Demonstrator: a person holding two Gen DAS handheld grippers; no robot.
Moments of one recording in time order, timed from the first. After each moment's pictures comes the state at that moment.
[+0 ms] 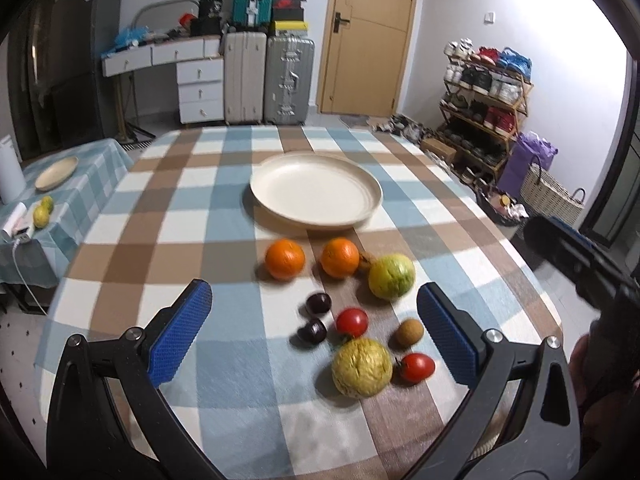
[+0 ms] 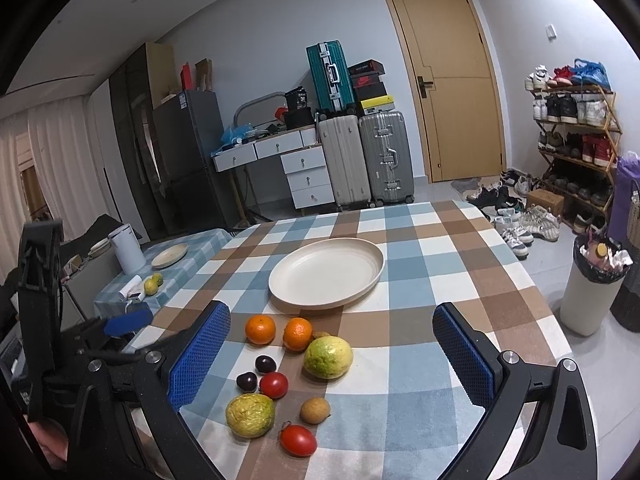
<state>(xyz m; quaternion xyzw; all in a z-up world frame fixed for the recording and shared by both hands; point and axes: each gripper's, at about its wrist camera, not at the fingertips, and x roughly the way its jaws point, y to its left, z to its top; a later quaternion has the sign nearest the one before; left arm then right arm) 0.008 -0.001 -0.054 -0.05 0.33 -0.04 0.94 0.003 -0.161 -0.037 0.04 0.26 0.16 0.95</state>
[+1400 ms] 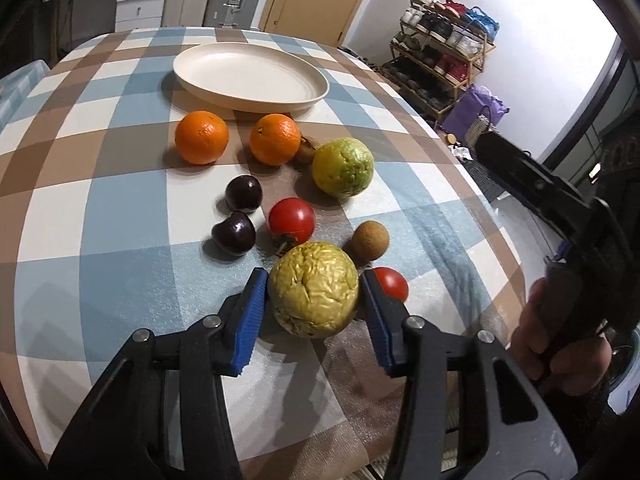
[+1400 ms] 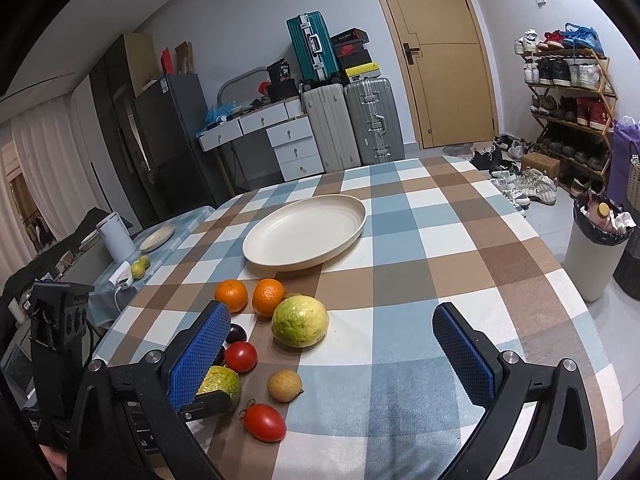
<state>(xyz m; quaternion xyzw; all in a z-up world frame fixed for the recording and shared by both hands) 0.029 -0.016 -0.133 -0.12 0.45 -0.18 0.87 0.027 -0.175 -0.078 0.03 0.30 0.14 0.94</state>
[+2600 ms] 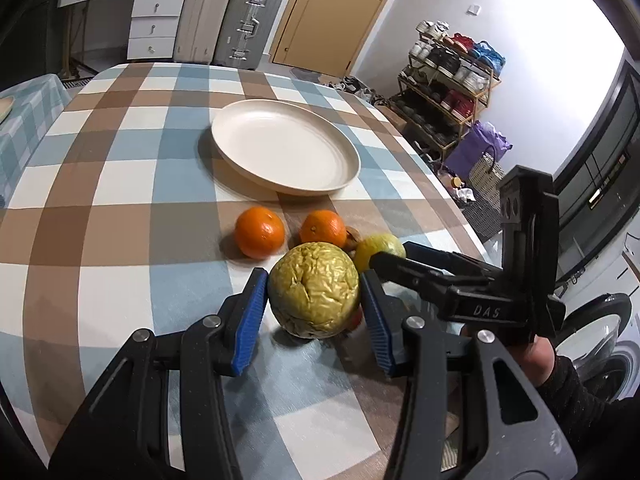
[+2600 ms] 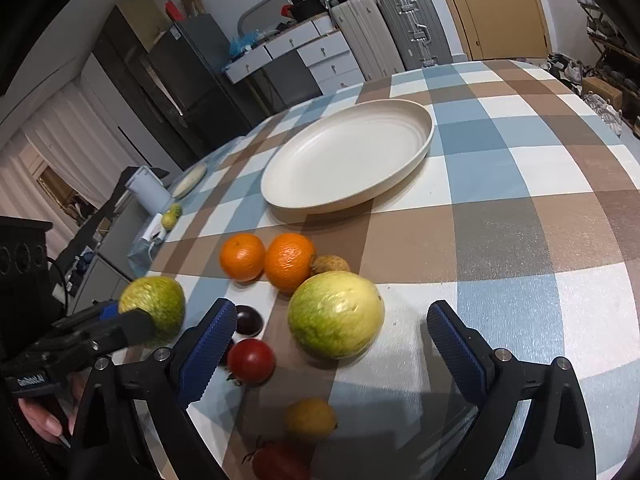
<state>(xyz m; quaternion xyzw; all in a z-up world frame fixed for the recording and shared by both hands) 0.062 0.044 -0.083 -0.14 0.41 -0.16 0.89 0.127 -0.134 -0.147 0.09 0.45 0.24 0.85</state>
